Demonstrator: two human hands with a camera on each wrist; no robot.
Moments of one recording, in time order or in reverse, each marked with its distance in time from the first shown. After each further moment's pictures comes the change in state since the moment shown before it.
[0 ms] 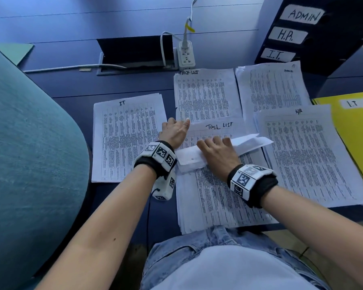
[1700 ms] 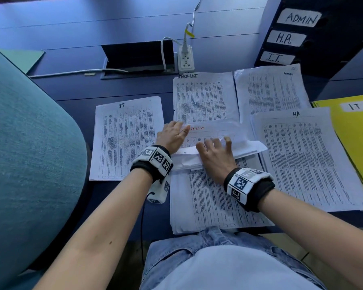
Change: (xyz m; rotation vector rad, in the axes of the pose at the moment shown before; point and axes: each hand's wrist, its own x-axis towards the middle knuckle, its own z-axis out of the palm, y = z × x) left_hand -0.017 0.010 0.002 0.093 0.035 0.073; right_hand -0.005 0.005 0.008 -0.080 0.086 0.035
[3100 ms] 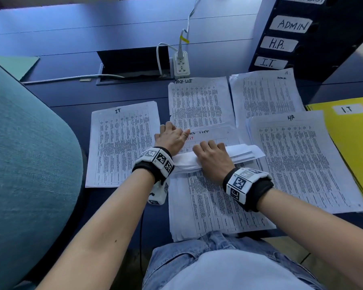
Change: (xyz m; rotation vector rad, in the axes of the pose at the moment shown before) left_hand 0.012 0.008 0.000 0.130 -0.015 -0.060; right_hand 0.003 0.006 -0.021 0.153 -0.131 -0.058
